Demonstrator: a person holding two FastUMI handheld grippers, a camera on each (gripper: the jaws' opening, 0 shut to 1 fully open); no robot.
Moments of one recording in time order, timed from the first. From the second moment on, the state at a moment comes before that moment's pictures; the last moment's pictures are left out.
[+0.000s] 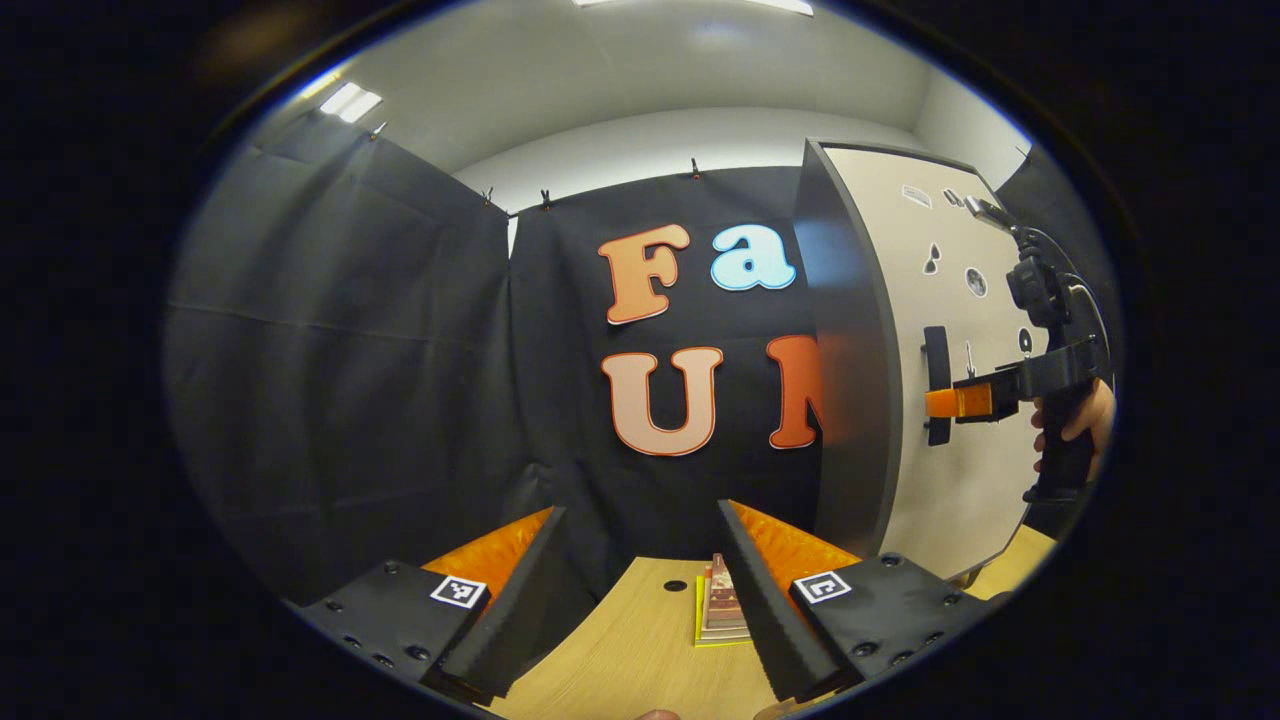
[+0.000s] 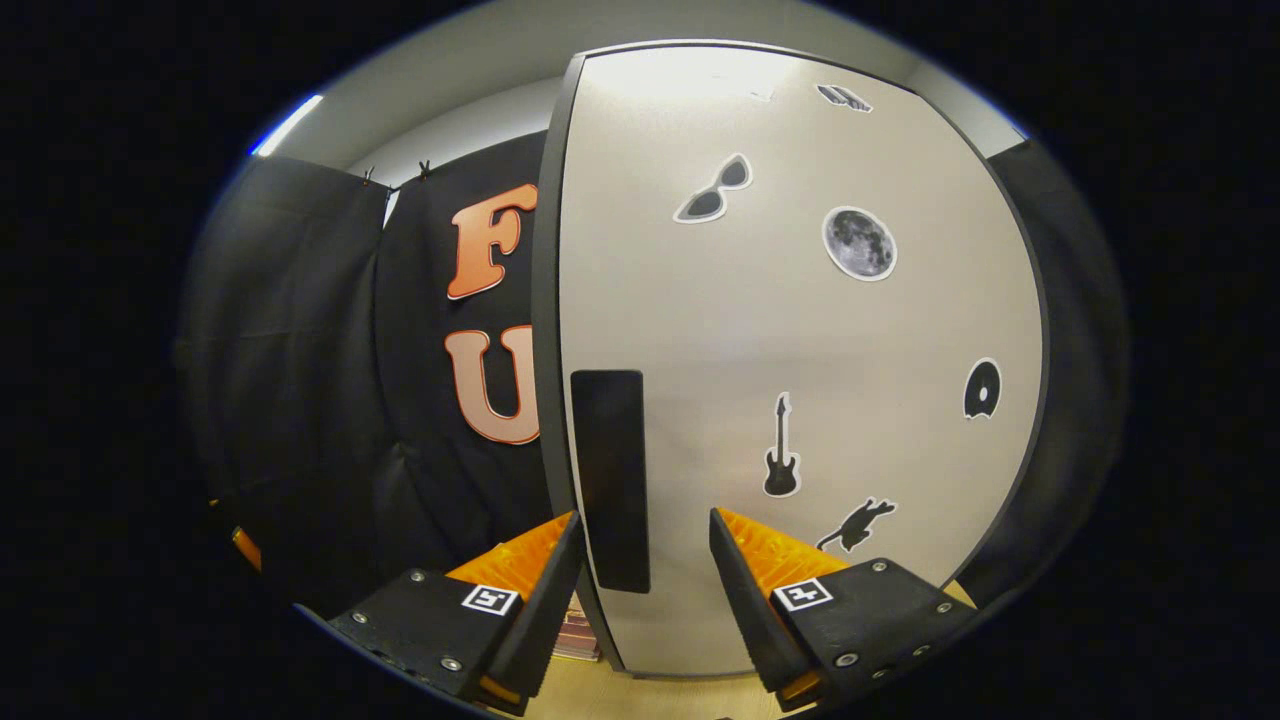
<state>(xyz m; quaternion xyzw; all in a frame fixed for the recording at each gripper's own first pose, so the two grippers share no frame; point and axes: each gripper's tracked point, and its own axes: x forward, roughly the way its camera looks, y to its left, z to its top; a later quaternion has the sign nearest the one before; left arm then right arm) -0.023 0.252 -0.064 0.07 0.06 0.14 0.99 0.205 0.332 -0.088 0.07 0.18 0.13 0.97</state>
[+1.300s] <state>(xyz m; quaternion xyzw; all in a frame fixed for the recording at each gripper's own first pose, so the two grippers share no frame) -0.025 0.190 -0.077 0.06 0.06 0.09 0.99 0.177 0.350 -0.105 0.10 0.23 0.18 0.95</state>
